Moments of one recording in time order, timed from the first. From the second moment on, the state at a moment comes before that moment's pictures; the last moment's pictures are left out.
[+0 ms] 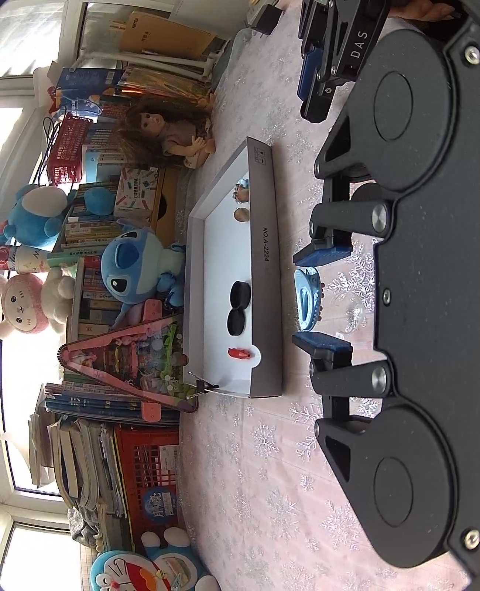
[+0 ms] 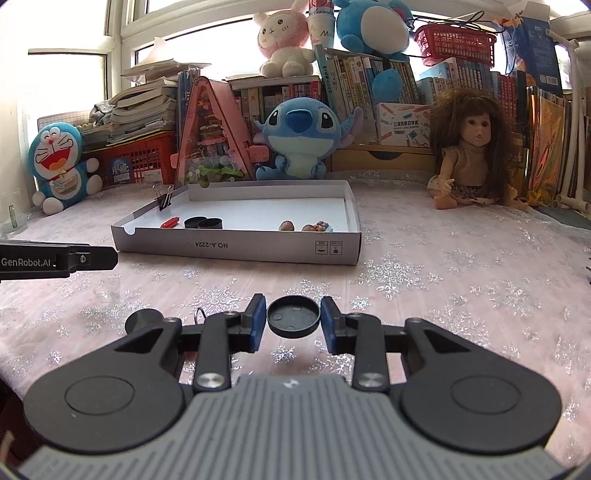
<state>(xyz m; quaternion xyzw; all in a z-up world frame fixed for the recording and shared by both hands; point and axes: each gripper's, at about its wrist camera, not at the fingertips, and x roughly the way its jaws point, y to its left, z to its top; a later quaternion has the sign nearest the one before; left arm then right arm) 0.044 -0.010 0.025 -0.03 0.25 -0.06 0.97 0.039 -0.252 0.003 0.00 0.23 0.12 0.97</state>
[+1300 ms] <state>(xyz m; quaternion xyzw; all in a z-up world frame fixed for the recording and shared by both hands) 0.265 0.024 0.046 -0.06 0.36 -0.05 0.93 0.251 -0.265 0.039 0.15 0.38 0.14 0.90</state>
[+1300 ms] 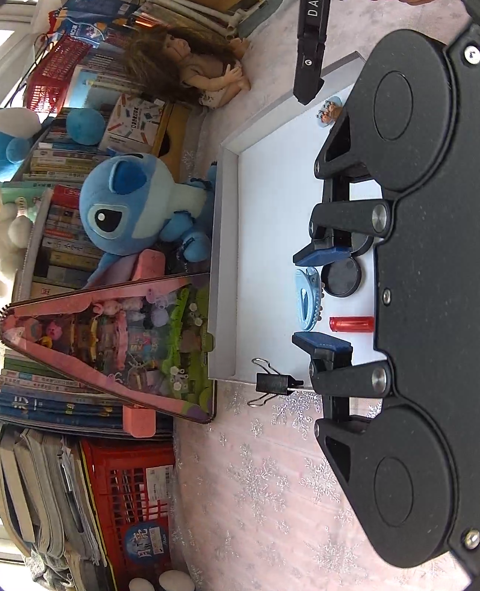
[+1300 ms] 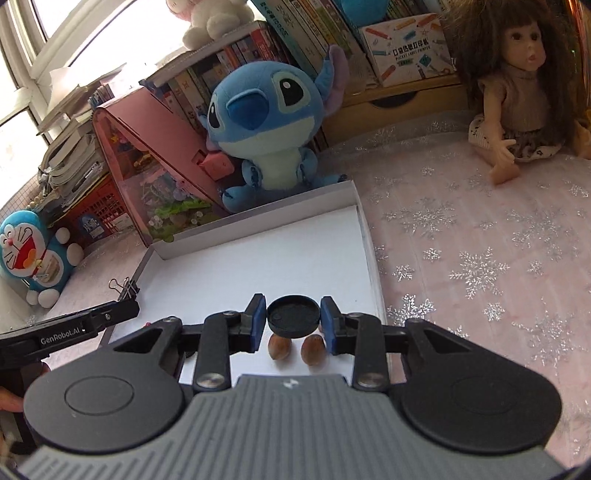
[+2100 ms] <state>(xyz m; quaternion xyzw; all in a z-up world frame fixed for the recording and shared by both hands) 0.314 0.007 0.007 -0.03 0.37 -0.01 0.93 0.281 -0.217 0.011 0.06 0.40 0.13 0.91</state>
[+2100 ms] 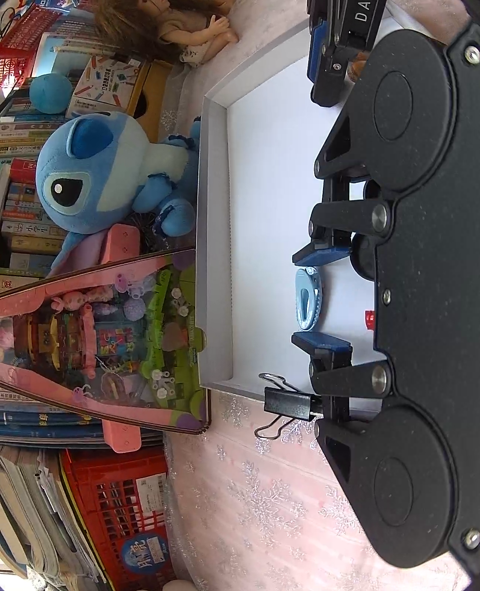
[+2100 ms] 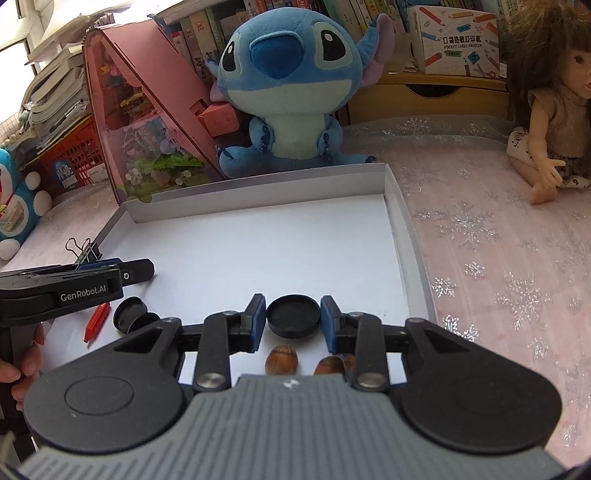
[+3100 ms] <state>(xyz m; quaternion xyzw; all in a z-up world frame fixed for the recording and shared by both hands) 0.125 -0.022 0.053 0.01 0.26 -0.12 0.96 0.134 -0.235 0.042 0.01 0.27 0.18 0.95</state>
